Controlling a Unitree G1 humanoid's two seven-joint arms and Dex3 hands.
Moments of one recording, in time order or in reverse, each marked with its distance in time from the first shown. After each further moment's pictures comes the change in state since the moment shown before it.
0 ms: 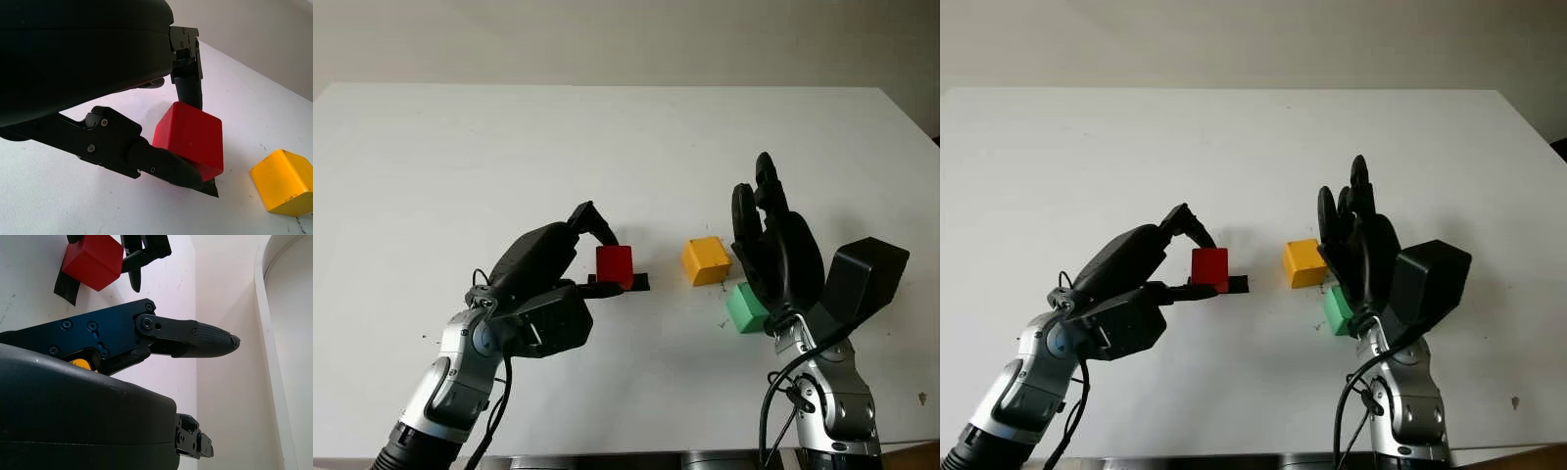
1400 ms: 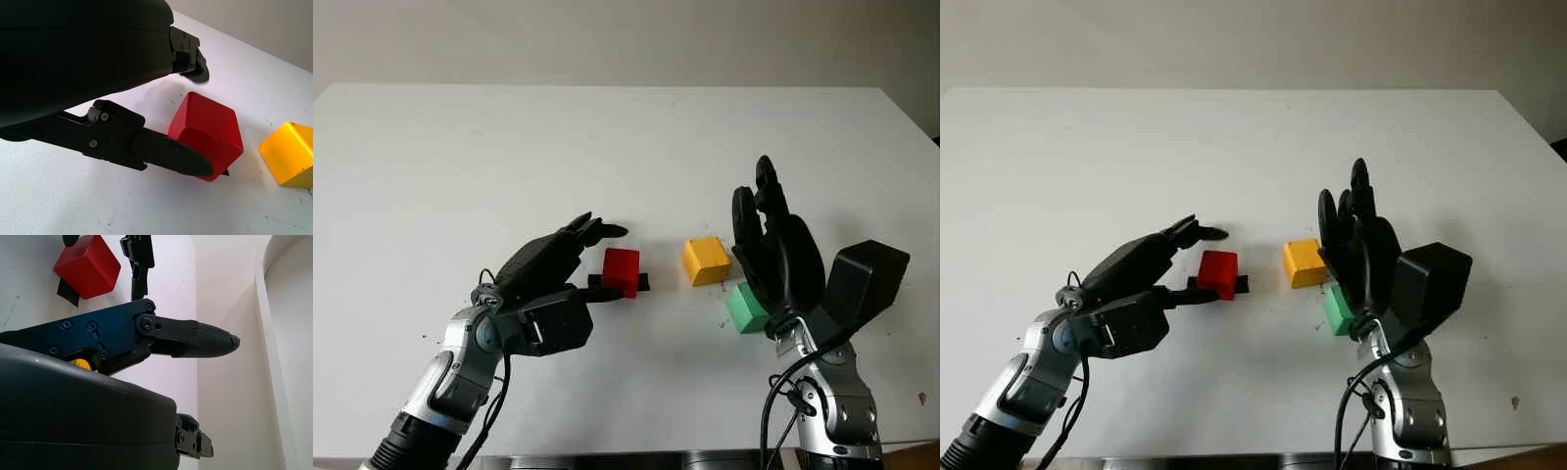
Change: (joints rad) left arm -0.032 0.030 -0.024 0.062 0.008 -0.044 -0.069; right arm 0.012 -0.001 -0.001 -0.018 0.001 0.009 0.005
